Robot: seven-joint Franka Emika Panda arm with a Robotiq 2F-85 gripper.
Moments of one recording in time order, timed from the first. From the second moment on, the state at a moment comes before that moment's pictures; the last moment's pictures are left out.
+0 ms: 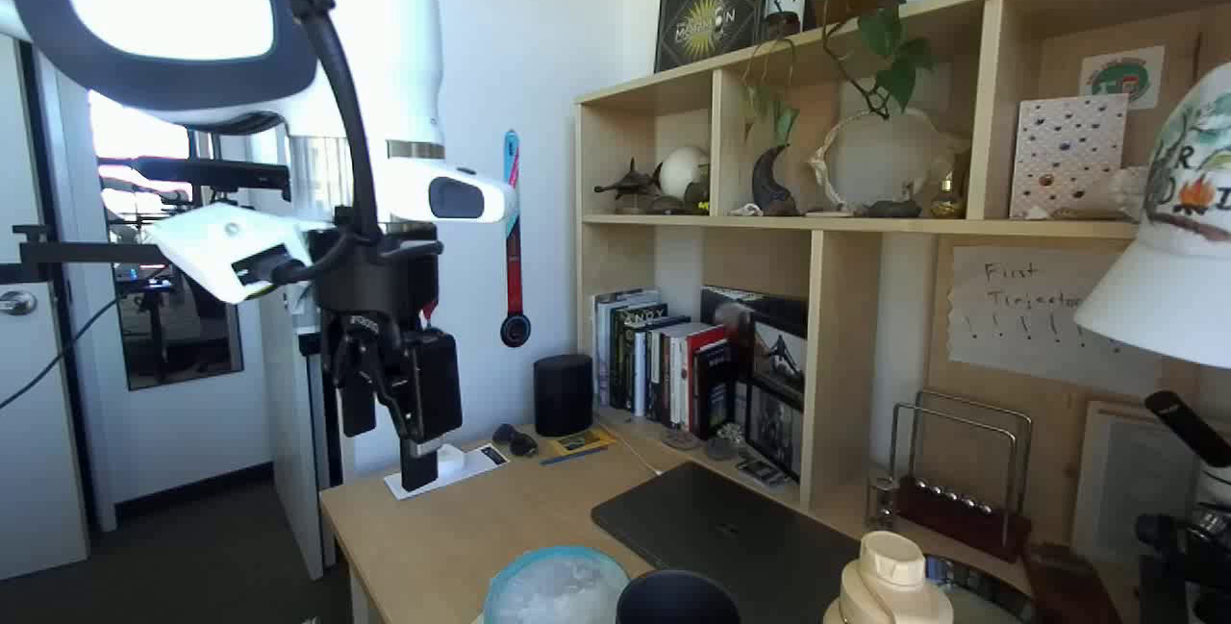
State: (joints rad) arm -0.02 -0.70 -0.24 -2.57 -0.07 1.91 -0.39
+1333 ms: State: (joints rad) arm 0.12 -0.26 -0.02 -2.61 0.05 2.22 -0.27
